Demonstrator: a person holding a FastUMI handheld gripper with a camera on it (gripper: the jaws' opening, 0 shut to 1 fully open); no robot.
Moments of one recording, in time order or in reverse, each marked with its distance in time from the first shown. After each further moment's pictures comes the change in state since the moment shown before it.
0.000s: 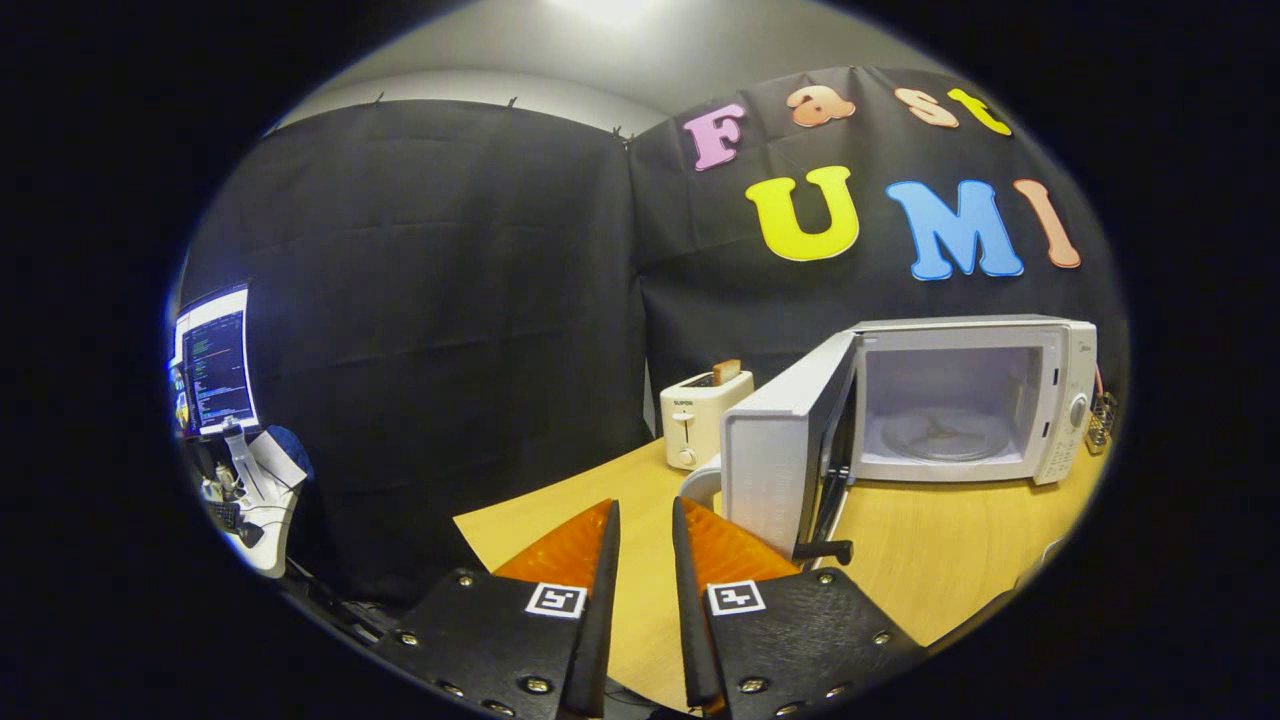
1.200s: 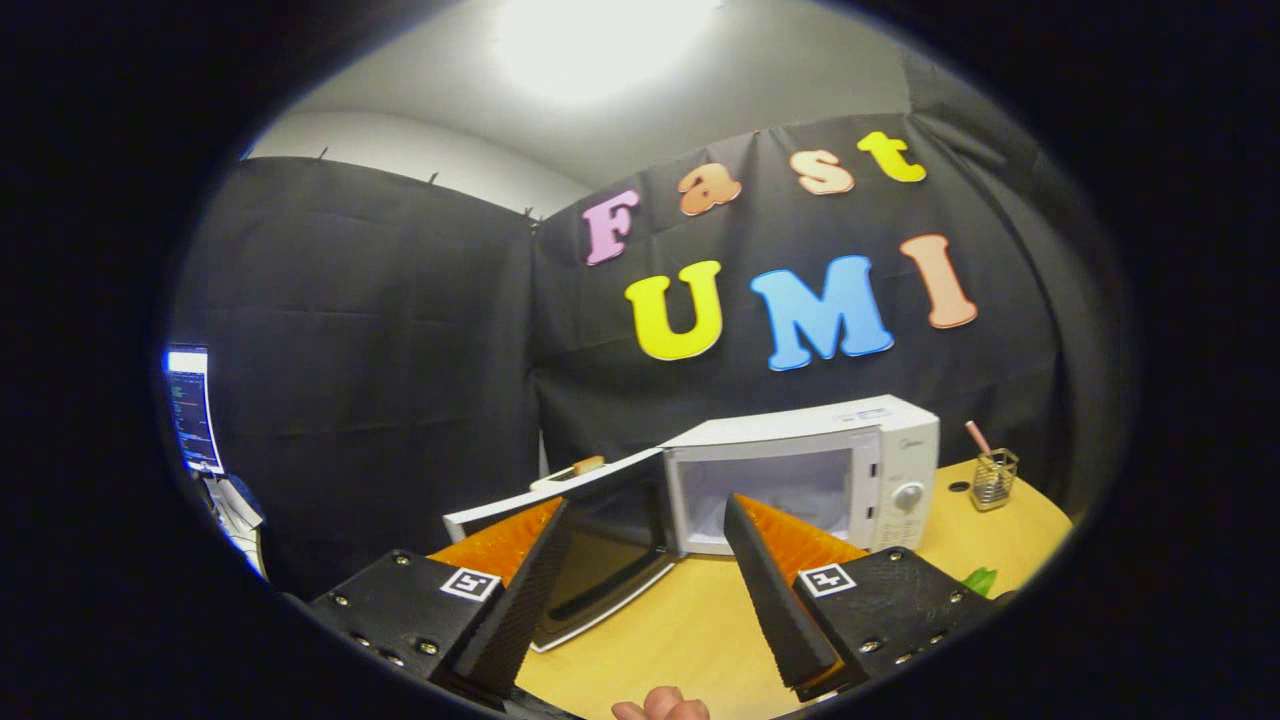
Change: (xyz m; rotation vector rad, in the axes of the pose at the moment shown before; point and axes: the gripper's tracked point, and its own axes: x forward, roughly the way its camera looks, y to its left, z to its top) arm -0.166 -0.189 0.101 0.038 -0.225 -0.335
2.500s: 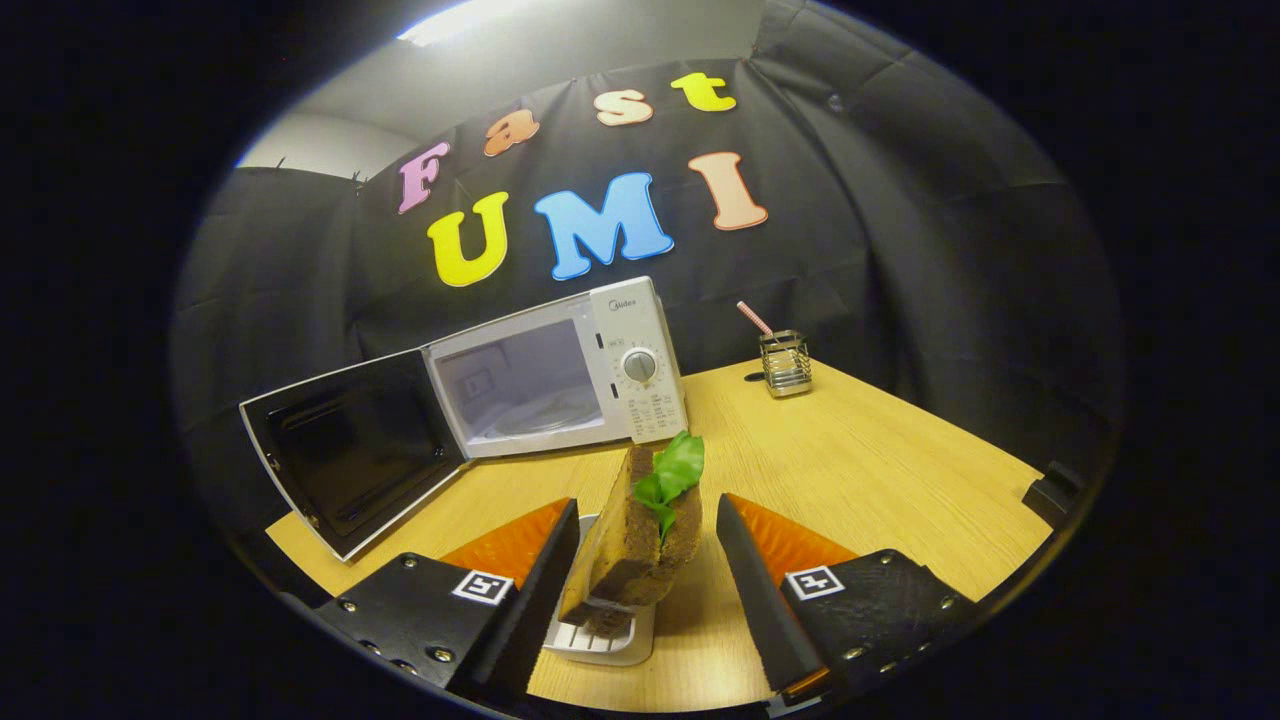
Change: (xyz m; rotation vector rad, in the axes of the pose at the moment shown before) arm -0.085 -0.192 -0.148 0.142 0.214 -0.391
